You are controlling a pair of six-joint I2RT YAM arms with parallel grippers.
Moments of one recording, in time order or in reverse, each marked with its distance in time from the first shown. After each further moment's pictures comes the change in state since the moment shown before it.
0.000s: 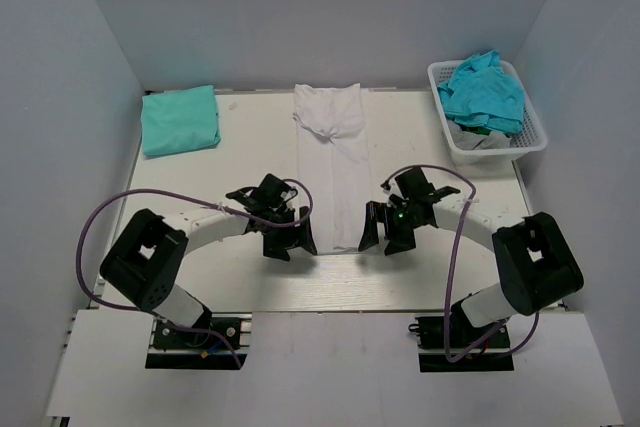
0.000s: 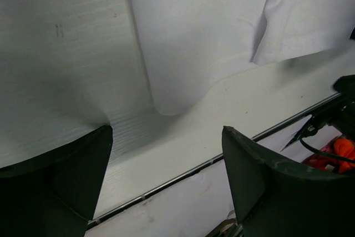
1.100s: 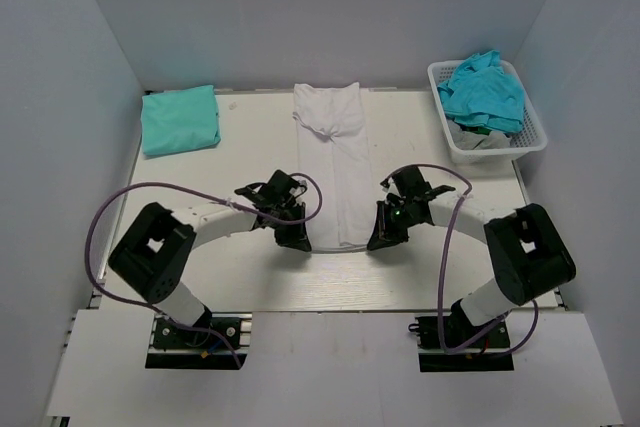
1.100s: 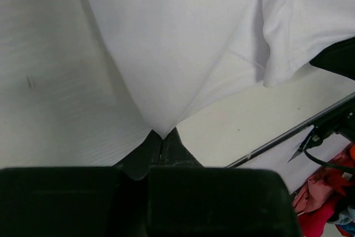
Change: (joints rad) left arm -0.042 0.099 0.084 0.047 -0.027 0.039; right arm 0.004 0.090 -0.004 0.073 0.010 0.076
